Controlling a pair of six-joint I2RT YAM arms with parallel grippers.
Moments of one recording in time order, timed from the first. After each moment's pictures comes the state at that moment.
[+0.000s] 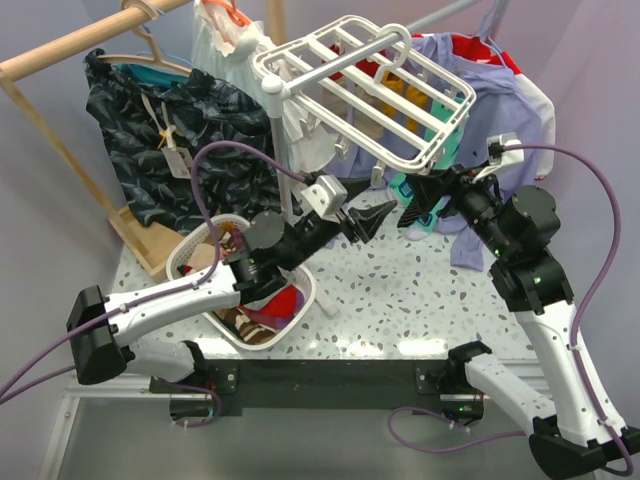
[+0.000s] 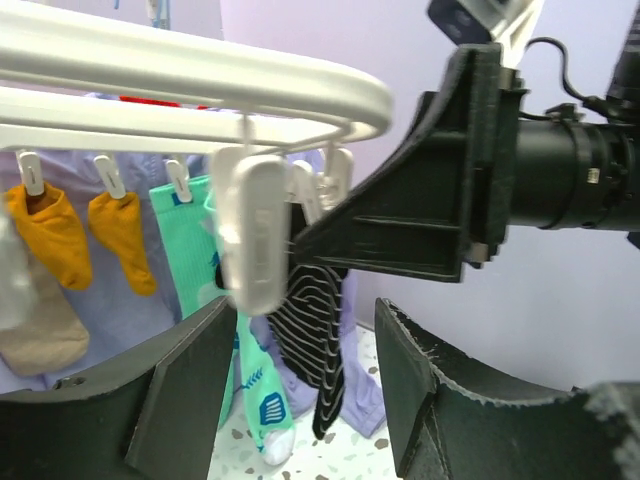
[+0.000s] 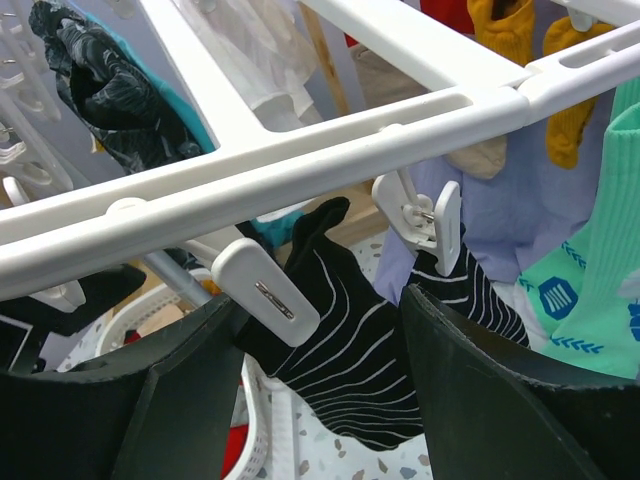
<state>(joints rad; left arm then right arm) -1.06 1.31 1.09 0.59 -0.09 -0.01 0.30 0.83 1.15 -0.29 -0.17 0.35</state>
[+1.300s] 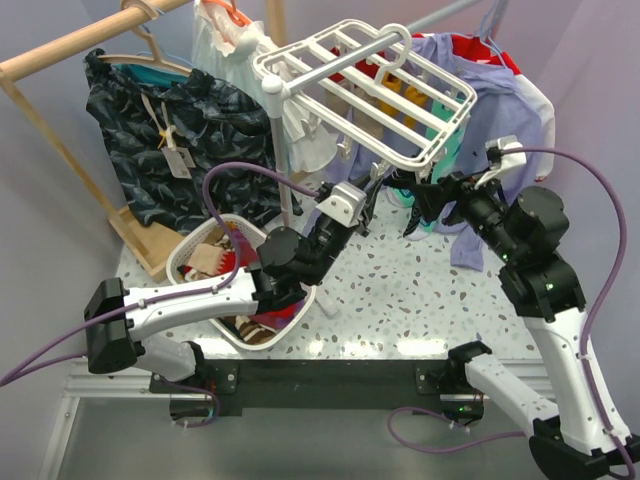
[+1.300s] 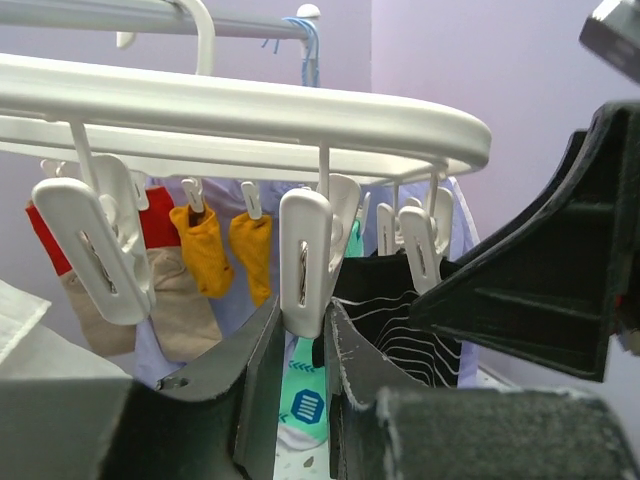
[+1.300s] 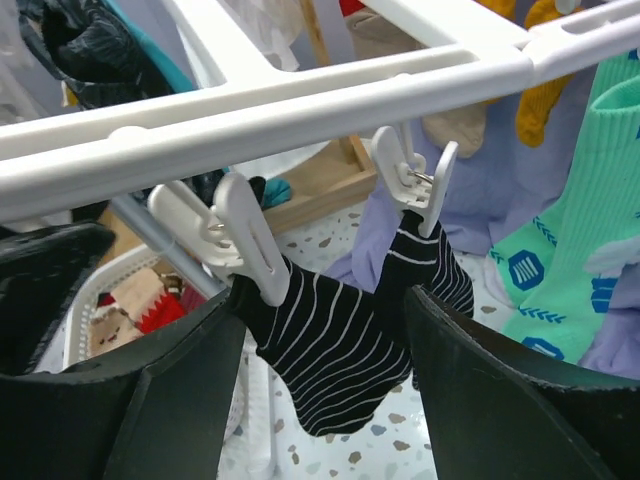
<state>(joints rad) -1.21 1.40 1.16 0.74 -0.54 0.29 0.30 0.82 1.20 -0.42 -0.16 0.28</state>
